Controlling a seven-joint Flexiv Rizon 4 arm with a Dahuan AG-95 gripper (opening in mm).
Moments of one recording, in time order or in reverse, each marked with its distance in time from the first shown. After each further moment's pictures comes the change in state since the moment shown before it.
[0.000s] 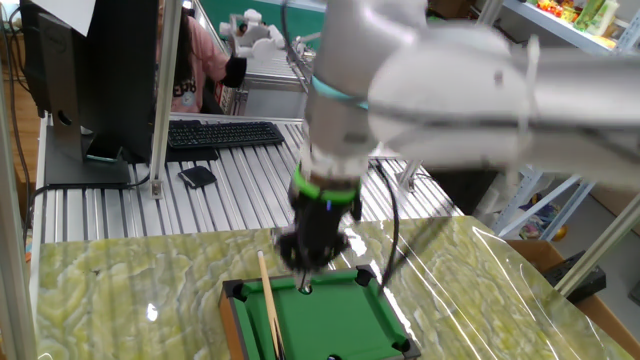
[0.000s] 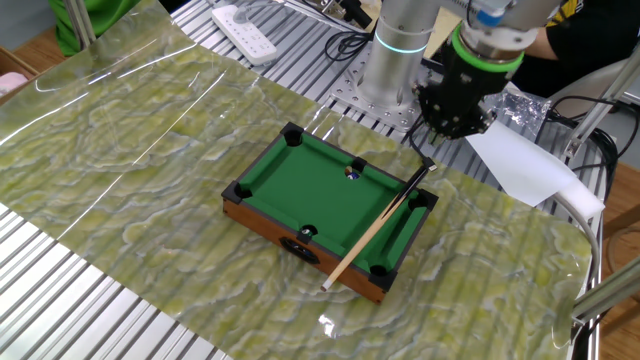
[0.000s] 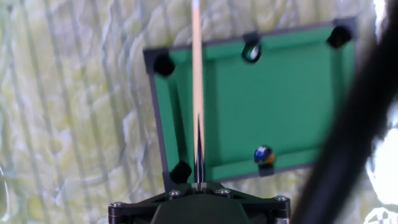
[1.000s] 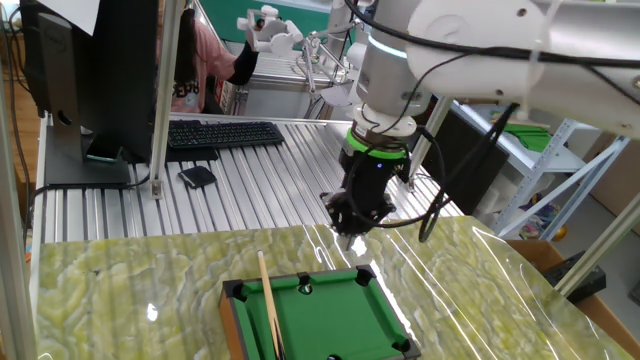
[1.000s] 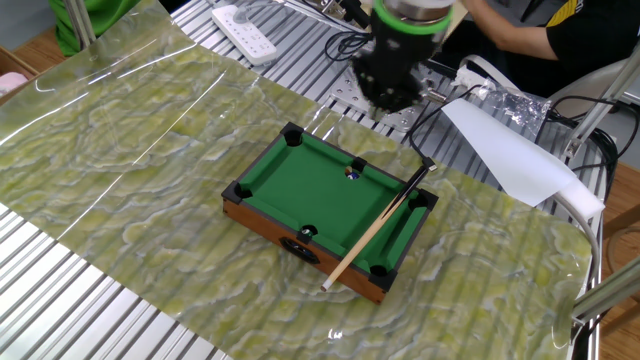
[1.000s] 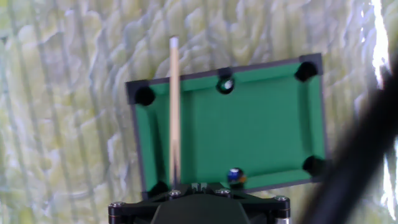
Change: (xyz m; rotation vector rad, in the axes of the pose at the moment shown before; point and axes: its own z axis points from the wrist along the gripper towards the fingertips) arm -0.041 -0.084 -0.008 0.001 0.040 -0.068
